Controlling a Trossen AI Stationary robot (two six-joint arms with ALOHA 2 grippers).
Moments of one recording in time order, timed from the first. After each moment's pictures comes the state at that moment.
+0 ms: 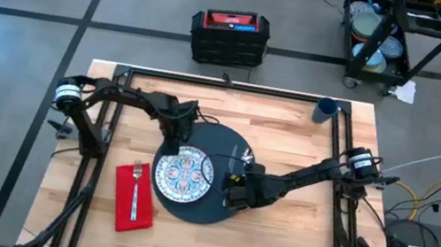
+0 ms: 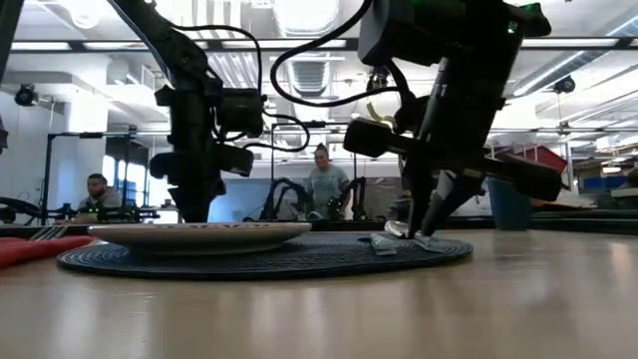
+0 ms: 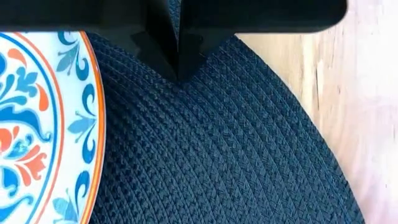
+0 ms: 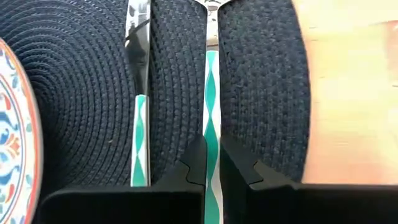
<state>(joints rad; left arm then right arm) 0.38 1.67 0.91 -0.65 0.11 0.22 0.29 1.93 1.20 -0.65 0.40 1.94</state>
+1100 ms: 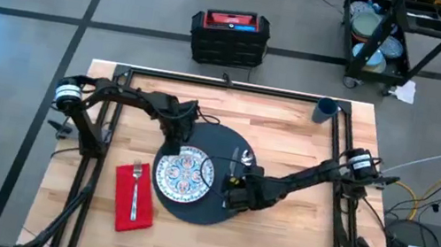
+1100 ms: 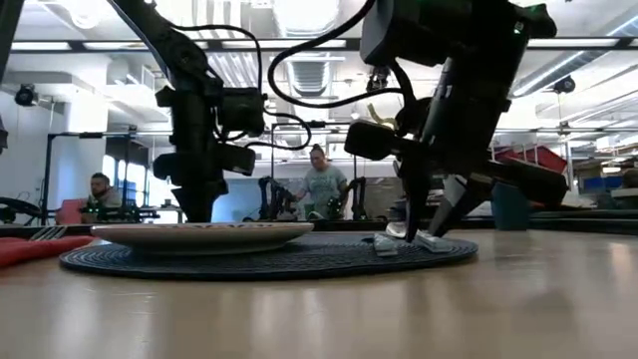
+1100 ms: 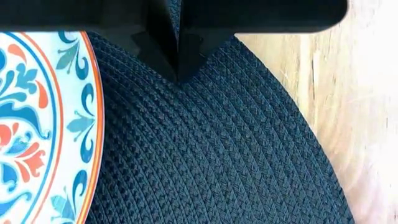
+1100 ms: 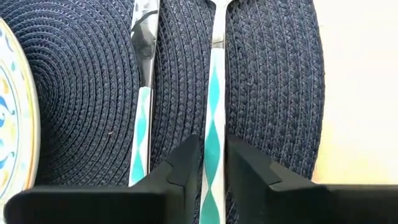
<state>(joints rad) 0.38 1.67 0.91 -0.63 0.11 0.22 0.31 1.94 1.20 -0.64 0.40 1.91</state>
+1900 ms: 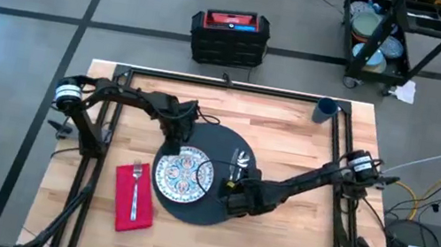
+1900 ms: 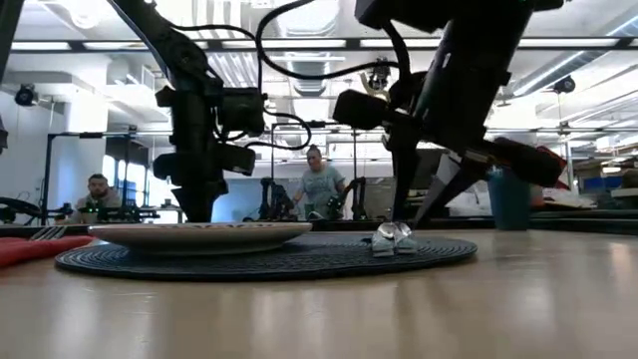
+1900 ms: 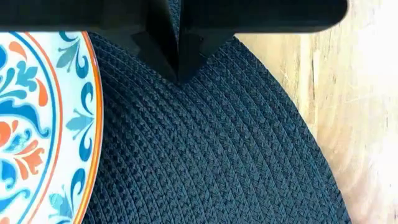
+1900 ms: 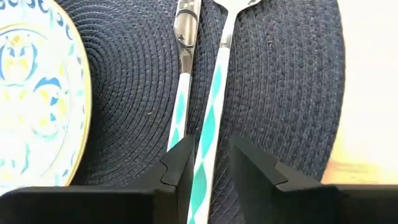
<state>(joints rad) 0.38 1.67 0.91 -0.63 0.11 0.22 0.35 1.93 1.28 -0.71 0.45 1.92</state>
